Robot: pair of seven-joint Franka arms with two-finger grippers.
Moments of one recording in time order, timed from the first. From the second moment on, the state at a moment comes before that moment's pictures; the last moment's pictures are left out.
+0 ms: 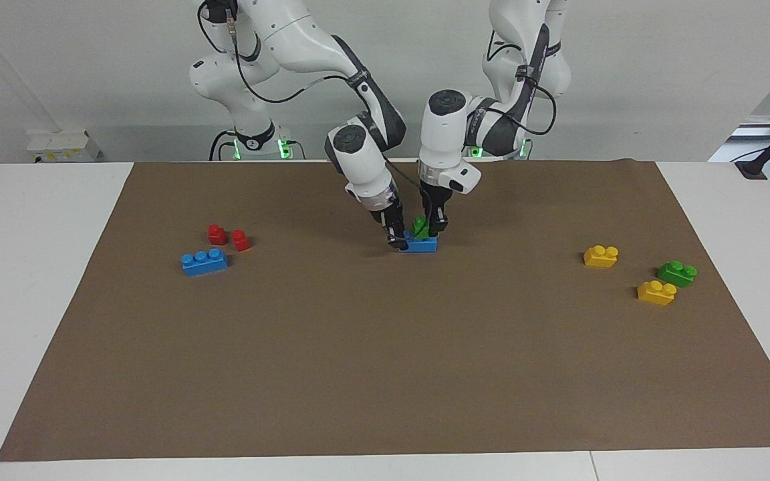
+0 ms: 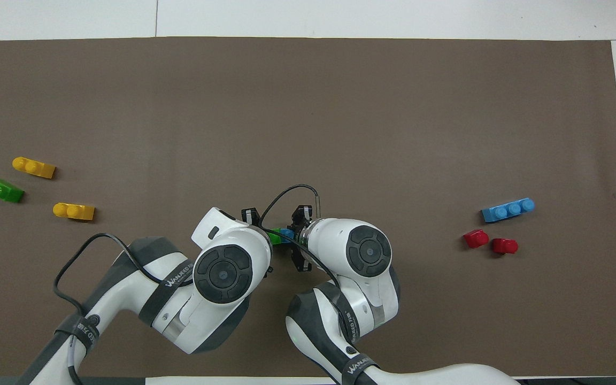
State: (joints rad) left arm -0.72 0.00 0.02 -2.31 0.12 2.42 -2.43; right arm 0.63 0.29 0.11 -2.16 0.43 2.71 1.95
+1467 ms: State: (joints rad) left arm -0.75 0.03 0.02 -2.35 0.22 2.48 -2.47; right arm 0.63 0.28 0.11 -2.16 0.43 2.71 1.95
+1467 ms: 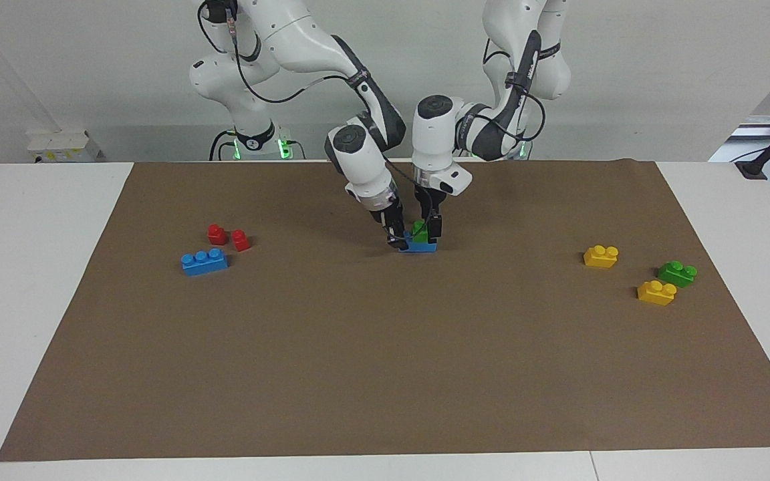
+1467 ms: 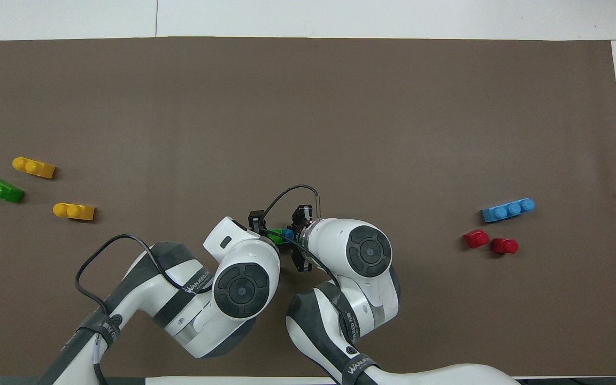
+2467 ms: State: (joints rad) left arm -0.60 -0.10 0.05 -2.30 0.22 2.32 -2.29; right arm 0.45 0.28 0.09 -2.15 0.47 2.60 1.81
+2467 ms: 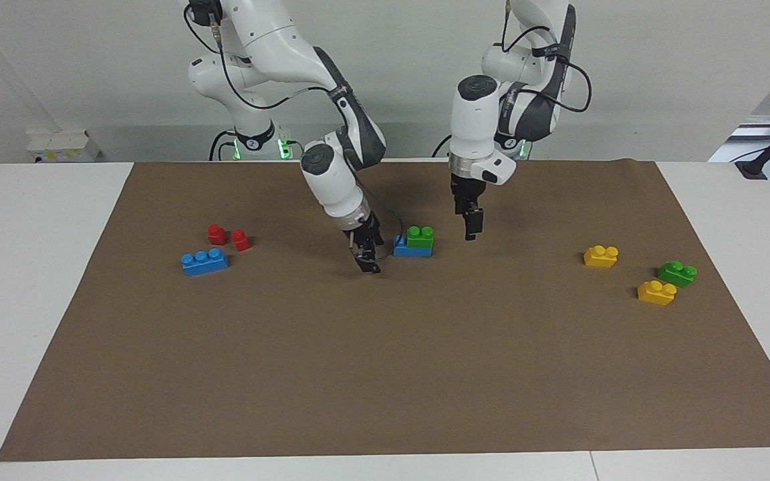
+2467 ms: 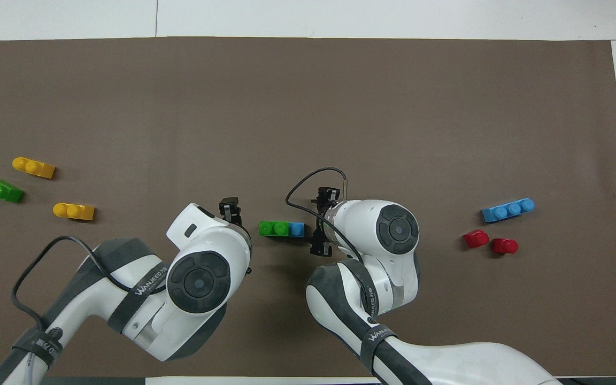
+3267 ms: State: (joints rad) left arm -0.35 -0.11 0.06 -2.26 0.19 2.26 -1.66; right arm 0.01 0.13 0.08 -1.92 0.26 1.89 0.63
